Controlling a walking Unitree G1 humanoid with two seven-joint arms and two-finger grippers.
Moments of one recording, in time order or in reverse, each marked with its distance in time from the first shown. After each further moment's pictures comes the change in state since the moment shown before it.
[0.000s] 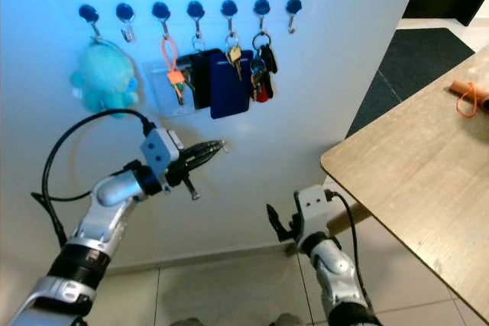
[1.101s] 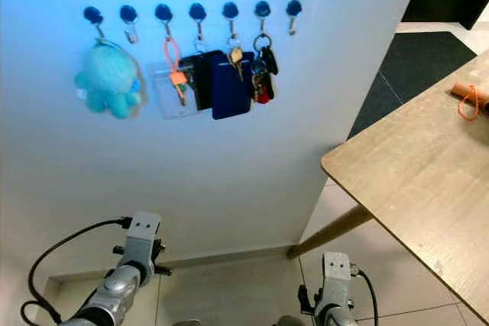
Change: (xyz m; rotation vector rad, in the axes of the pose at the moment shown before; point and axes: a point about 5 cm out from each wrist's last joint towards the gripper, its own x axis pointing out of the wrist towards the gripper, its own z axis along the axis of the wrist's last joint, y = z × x) left arm -0.105 -0.102 -0.166 -0.497 0.895 0.659; right arm -0.096 -0.002 -0.122 0.345 0.742 -0.500
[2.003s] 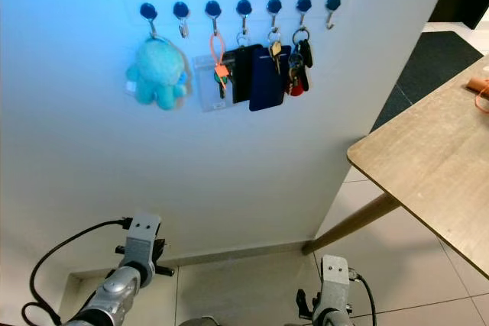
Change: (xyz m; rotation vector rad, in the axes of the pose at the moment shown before) left arm -0.001 -0.001 0.001 -0.014 -0.030 -0.045; right arm -0.001 0.004 -0.006 0.009 0.015 -0.002
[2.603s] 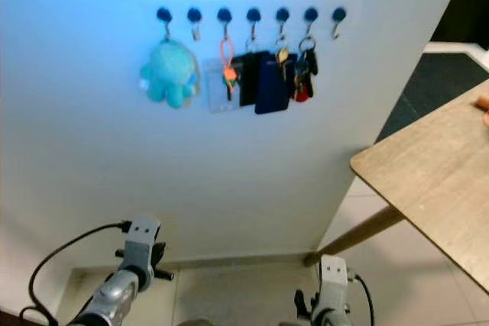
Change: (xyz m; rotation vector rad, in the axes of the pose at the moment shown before) left arm -0.004 -0.001 -0.009 -0.029 0.011 -0.038; right arm 0.000 -0.001 0.002 -0.001 -0.002 -0.002
